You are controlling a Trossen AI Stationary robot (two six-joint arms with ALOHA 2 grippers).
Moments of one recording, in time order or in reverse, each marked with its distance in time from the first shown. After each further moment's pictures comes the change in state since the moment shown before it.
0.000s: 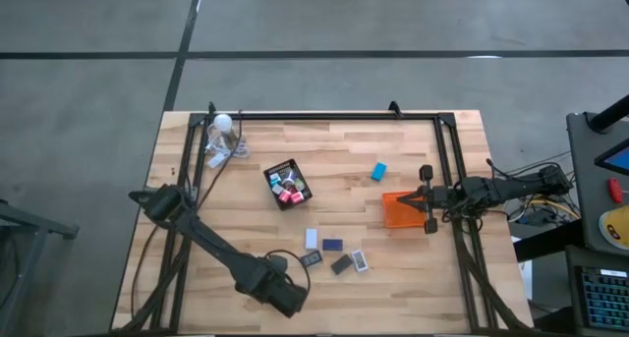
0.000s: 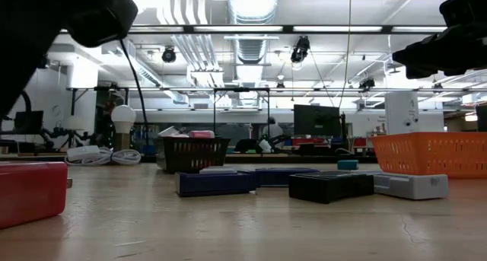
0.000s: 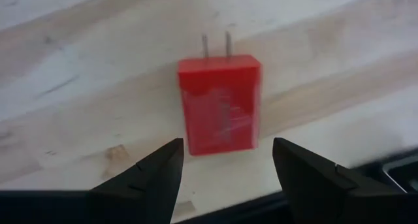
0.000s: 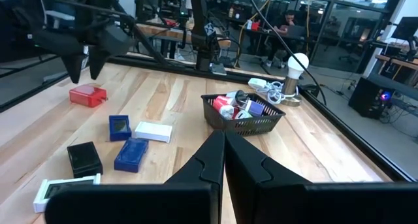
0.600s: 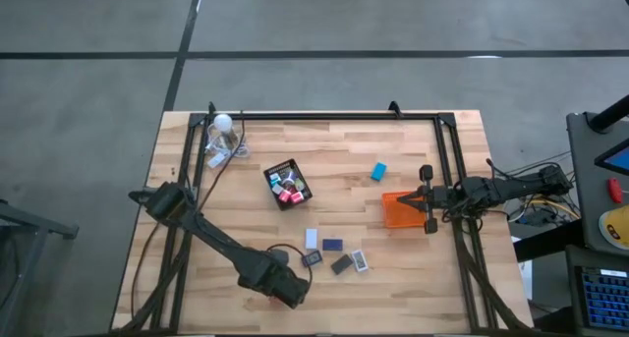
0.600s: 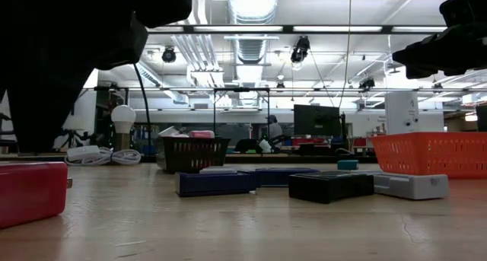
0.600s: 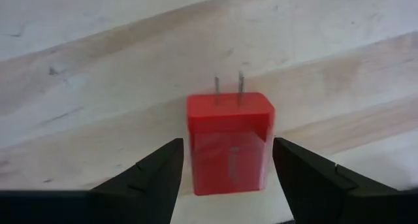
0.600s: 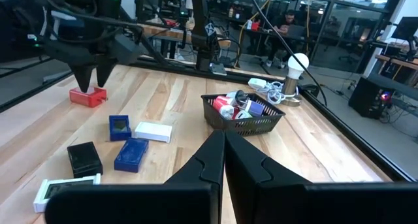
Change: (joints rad) left arm 0.039 -0.003 -0.067 0.055 0.004 -0.001; right arm 0.000 0.000 0.000 0.000 0.000 0.000
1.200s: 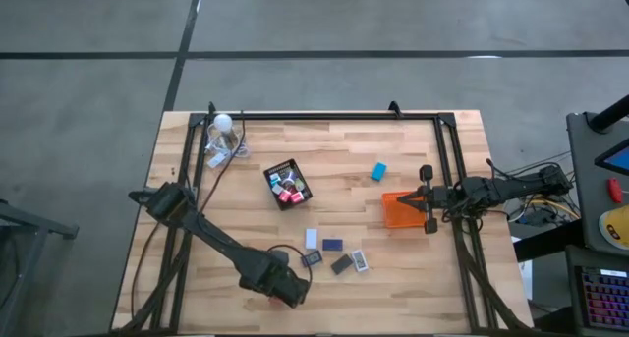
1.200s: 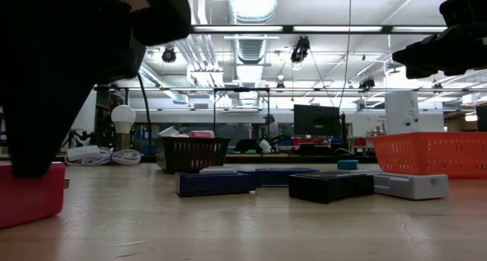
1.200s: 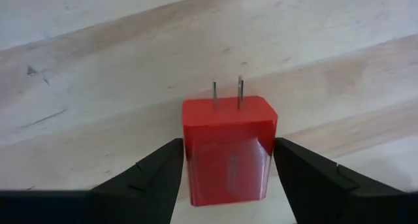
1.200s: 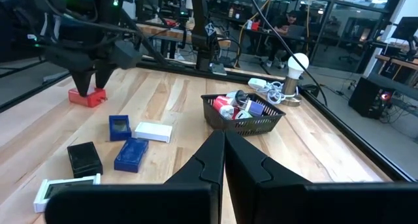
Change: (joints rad) left arm 0.001 0.005 -0.037 0.064 0.012 -0.016; right arm 0.000 0.000 0.000 0.000 0.000 0.000
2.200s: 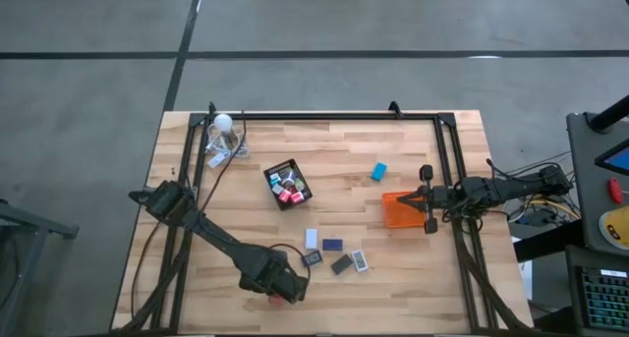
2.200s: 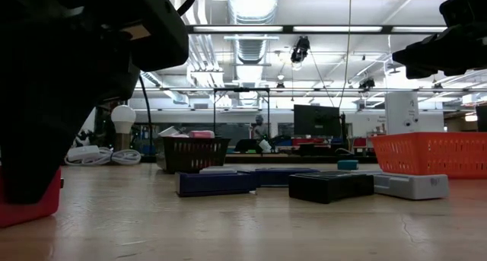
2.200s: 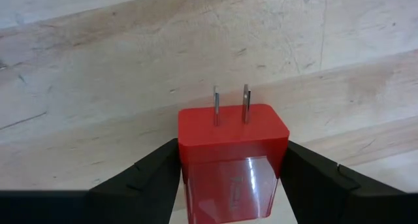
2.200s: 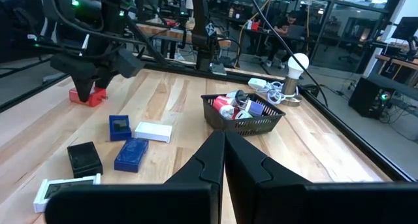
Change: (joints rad) left arm 0.011 -0.002 -0.093 0.123 0.045 -0.044; right arm 0.000 0.000 0.000 0.000 0.000 0.000
